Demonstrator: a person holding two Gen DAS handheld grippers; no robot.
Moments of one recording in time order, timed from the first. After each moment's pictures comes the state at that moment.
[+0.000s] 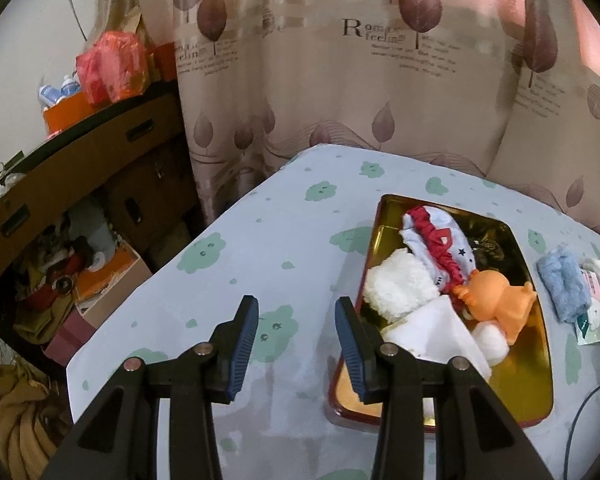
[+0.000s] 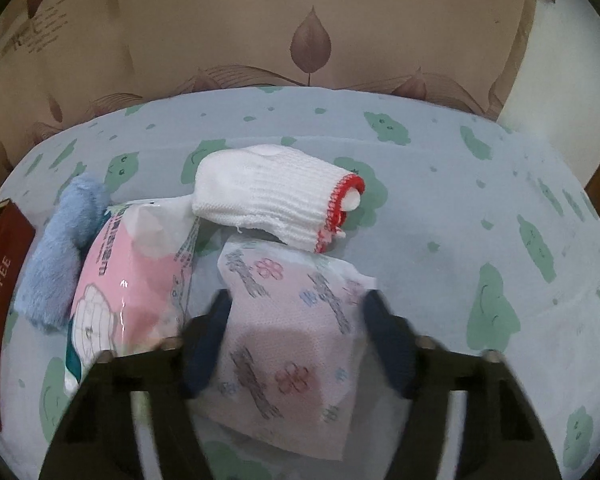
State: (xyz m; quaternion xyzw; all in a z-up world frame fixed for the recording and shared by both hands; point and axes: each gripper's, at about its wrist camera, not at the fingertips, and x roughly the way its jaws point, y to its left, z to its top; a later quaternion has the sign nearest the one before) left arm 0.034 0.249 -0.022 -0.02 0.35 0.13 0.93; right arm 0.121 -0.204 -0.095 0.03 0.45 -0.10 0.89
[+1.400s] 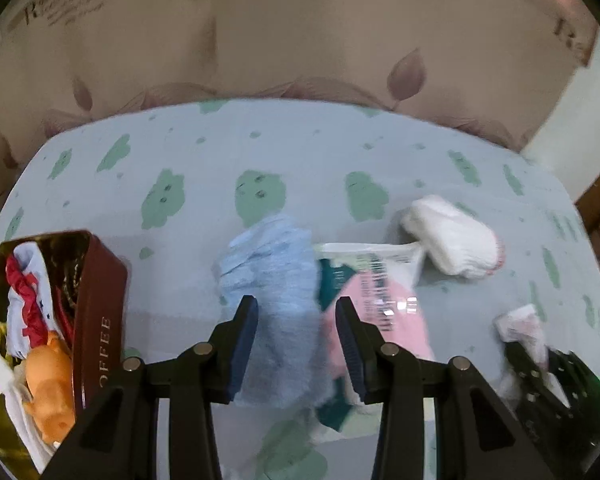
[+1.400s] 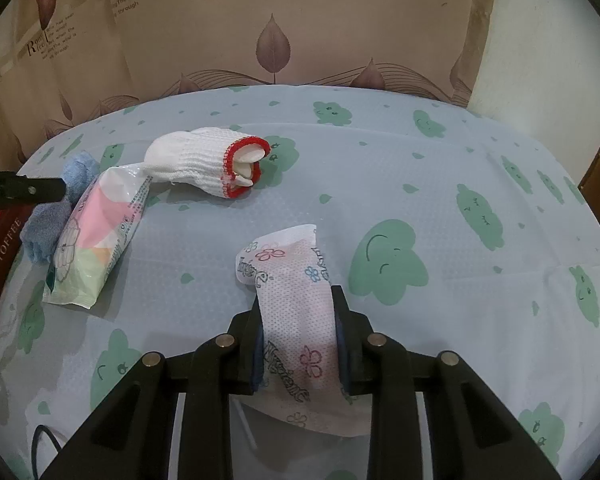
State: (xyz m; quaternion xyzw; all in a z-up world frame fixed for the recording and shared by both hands) left arm 0.189 -0.056 -0.060 0.02 0.50 -0.10 0.86; right arm 0.063 -0.266 -0.094 0.03 0.43 -0.08 0.90
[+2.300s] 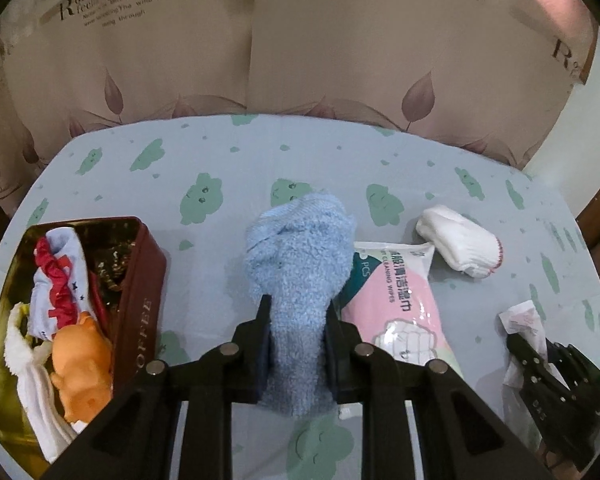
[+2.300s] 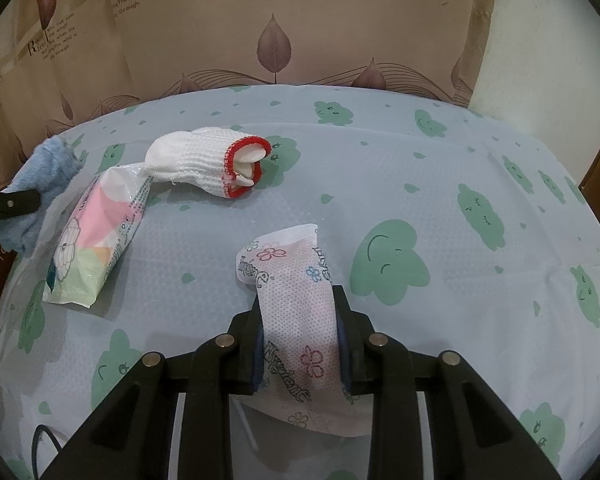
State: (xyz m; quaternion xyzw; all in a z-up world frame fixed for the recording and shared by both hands) left arm 0.159 -0.026 -0.039 0.01 0.47 -0.10 0.88; right arm 0.062 -0.266 -0.095 0.04 0.43 -0.07 0.90
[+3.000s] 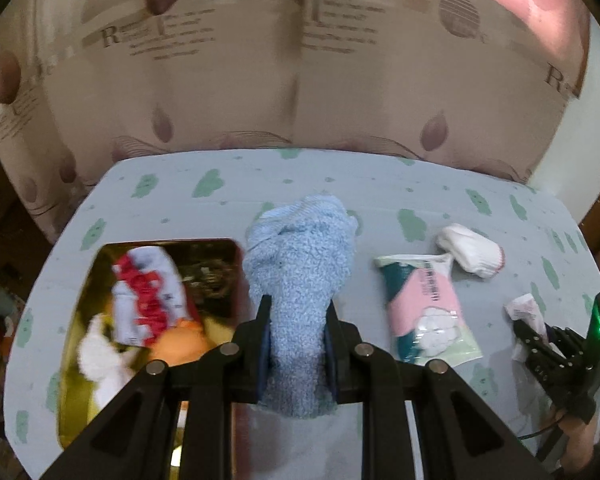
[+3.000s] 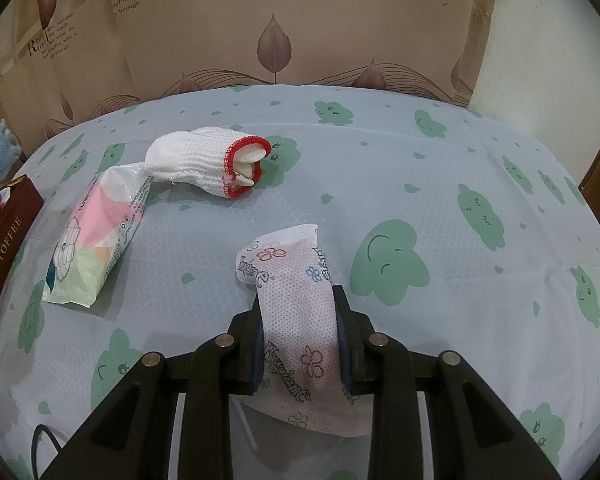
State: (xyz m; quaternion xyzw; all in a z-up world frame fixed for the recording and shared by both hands) left arm 0.133 0.036 0.011 0.03 0.43 -0.07 0.90; right arm 0.062 -0.266 -0.096 0.03 0.43 -0.07 0.90
